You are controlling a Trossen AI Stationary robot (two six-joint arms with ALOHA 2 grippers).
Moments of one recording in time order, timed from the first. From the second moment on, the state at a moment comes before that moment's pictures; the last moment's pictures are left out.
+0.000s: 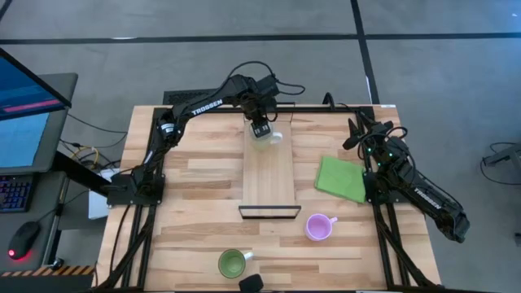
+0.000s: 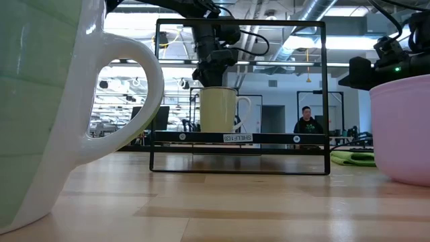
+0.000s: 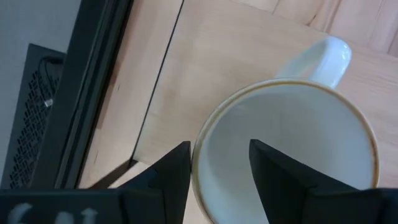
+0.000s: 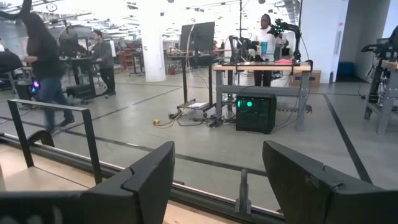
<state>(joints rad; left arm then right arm) 0.46 2.23 2.31 -1.33 0.01 0.12 -0.78 0.01 0.01 0.04 0.31 -0.03</state>
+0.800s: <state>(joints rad) 0.46 2.23 2.31 -1.38 0.02 0.11 -0.78 0.01 0.01 0.04 0.31 -0.03</state>
